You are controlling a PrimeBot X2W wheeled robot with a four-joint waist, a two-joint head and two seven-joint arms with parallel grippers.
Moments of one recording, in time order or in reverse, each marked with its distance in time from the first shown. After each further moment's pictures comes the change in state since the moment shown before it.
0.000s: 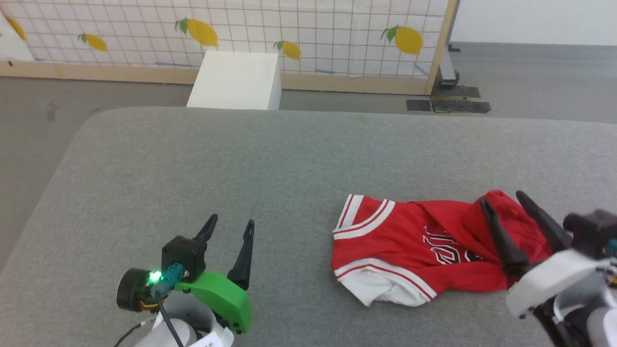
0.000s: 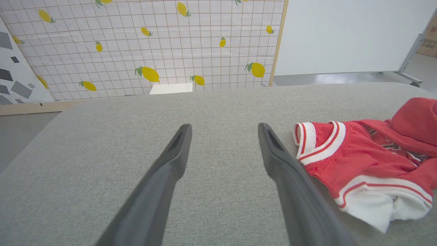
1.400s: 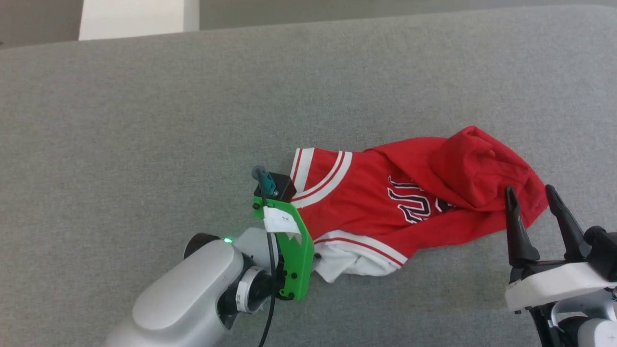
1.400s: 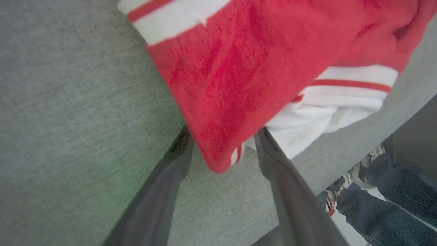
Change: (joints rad) left arm -0.345 -0.091 -0.182 0.018 -0.292 0.010 0.960; right arm 0.046 0.229 -0.166 -0.040 -0.198 0.000 -0.161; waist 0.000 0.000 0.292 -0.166
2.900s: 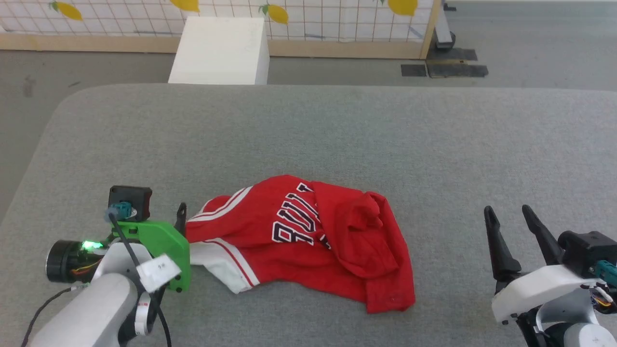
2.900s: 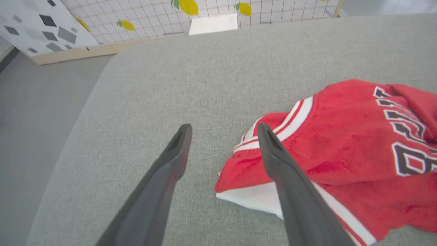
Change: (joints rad) left arm 0.198 0.277 0.188 0.018 0.201 0.085 -0.589; right arm 0.001 -0.001 0.026 0.078 0.008 0.000 0.079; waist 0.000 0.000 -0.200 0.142
